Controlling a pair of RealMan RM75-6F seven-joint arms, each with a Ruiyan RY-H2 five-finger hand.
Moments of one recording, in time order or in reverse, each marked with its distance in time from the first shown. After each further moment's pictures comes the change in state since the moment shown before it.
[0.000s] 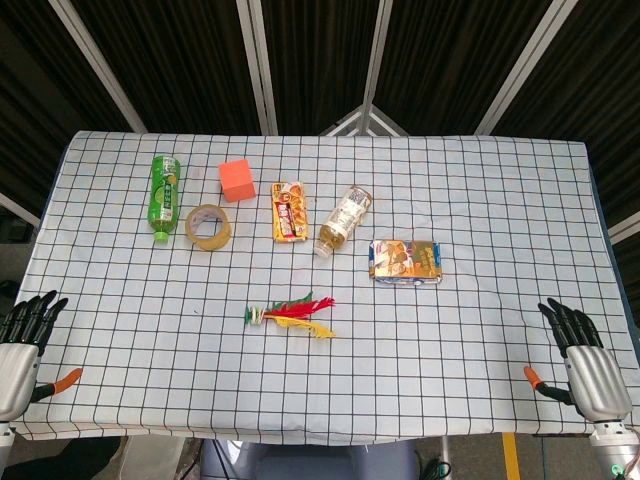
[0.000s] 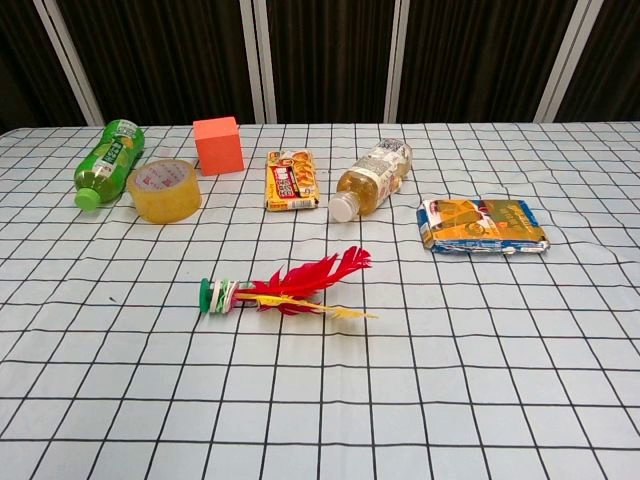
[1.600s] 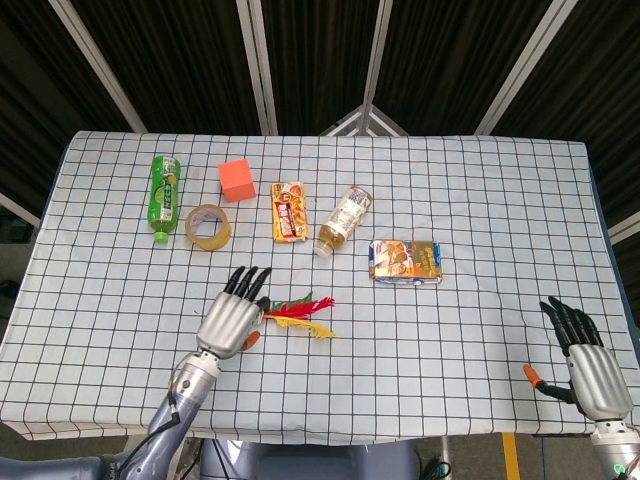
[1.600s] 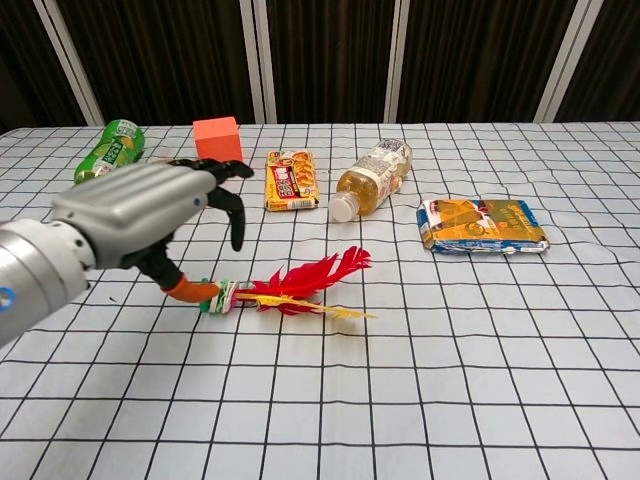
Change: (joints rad) left arm -0.488 -0.591 -0.232 -0.130 -0.411 -0.459 0.873; right arm 0.003 0.007 0.004 -0.003 0.006 -0.004 0.056
